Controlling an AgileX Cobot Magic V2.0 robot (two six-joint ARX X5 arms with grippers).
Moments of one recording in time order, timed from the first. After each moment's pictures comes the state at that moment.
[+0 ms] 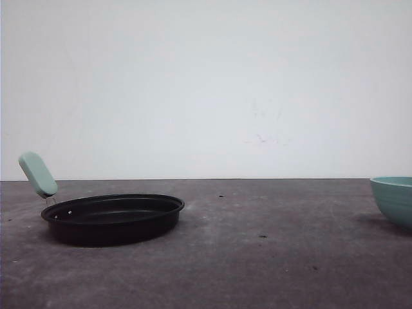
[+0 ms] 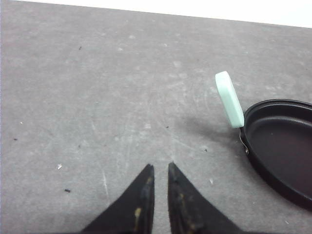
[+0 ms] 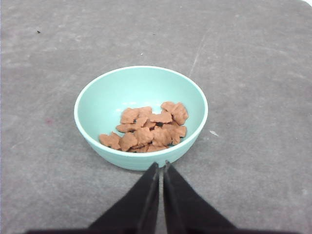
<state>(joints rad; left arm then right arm) -0.07 0.00 0.09 -0.36 -0.05 -0.09 0.01 0.00 0.10 -0.46 -0.09 0.00</state>
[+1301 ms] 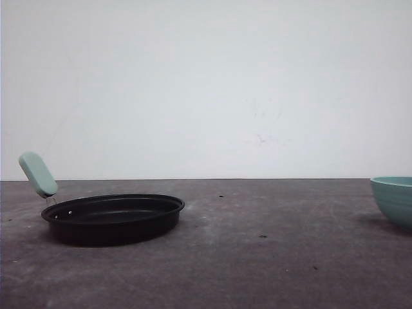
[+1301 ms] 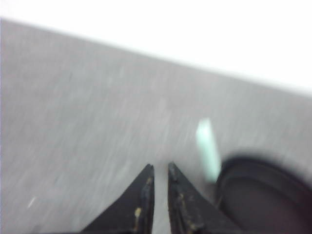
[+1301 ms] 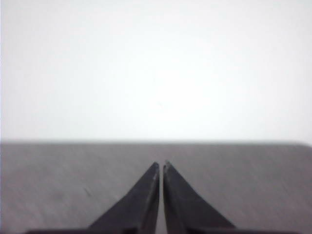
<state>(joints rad) -0.07 0.00 0.07 -0.13 -0.03 -0.29 0.01 0.00 0.10 0.12 -0.19 0.16</state>
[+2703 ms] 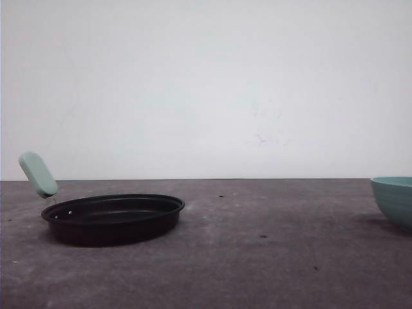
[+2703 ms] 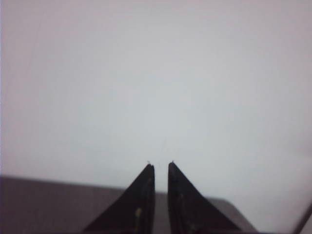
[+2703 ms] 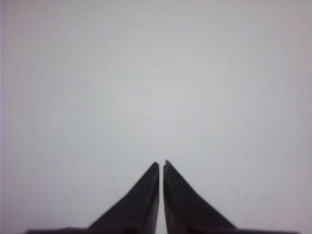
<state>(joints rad) -0.07 0.62 1.10 -0.31 0.26 -0.41 0.01 0.40 1.02 -0.18 -0.40 0.34</state>
